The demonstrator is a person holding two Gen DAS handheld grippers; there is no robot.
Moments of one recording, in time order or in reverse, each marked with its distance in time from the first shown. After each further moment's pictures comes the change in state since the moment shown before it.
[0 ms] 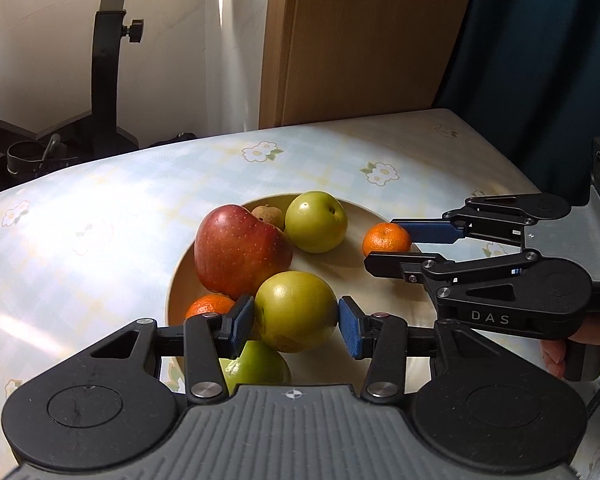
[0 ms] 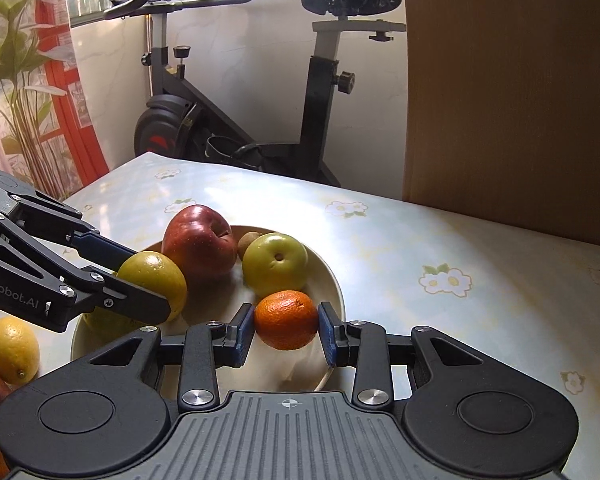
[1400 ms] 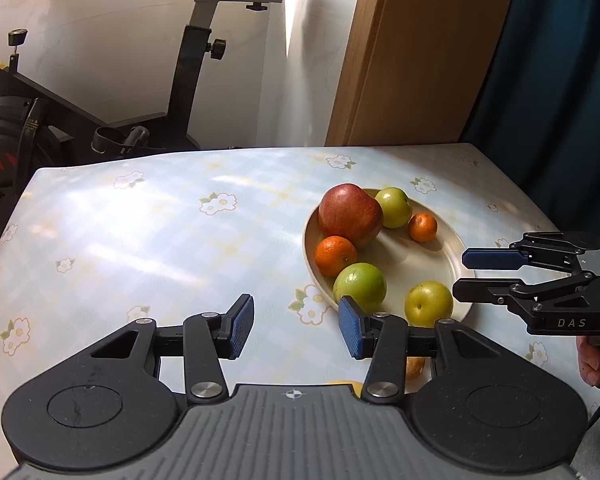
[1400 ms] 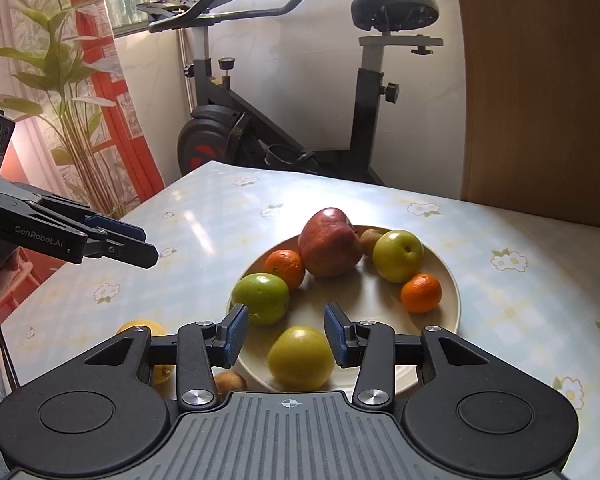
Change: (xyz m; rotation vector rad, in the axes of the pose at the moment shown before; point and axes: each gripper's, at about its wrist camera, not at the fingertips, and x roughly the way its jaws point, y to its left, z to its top) left arm -0.099 0.075 -0.054 -0.080 -0.093 0.047; right arm -0.064 0.096 -0.005 0.040 -0.002 0.091
